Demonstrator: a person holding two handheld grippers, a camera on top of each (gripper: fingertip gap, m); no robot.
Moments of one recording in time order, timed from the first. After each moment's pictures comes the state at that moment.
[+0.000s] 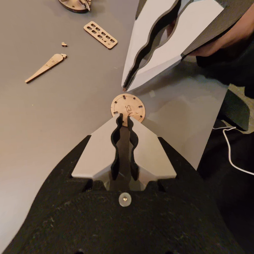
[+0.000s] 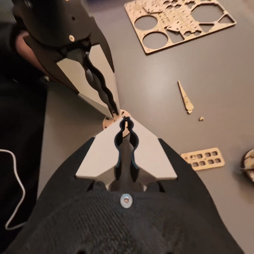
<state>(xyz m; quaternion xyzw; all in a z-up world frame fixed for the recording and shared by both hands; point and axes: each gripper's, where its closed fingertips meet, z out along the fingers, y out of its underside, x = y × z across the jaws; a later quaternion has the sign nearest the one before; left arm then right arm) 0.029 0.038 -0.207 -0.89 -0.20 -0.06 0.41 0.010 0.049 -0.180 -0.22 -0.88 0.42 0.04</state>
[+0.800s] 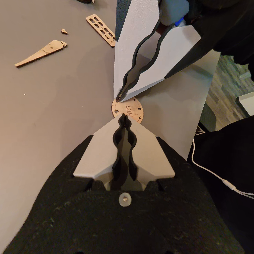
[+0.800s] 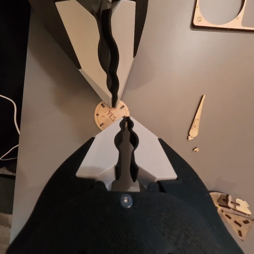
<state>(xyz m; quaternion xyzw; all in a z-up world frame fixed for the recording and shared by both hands) 0.029 0.037 -0.205 -0.86 -0.24 -0.15 0.42 0.007 0.043 -0.206 -0.04 -0.97 0.22 -0.03</state>
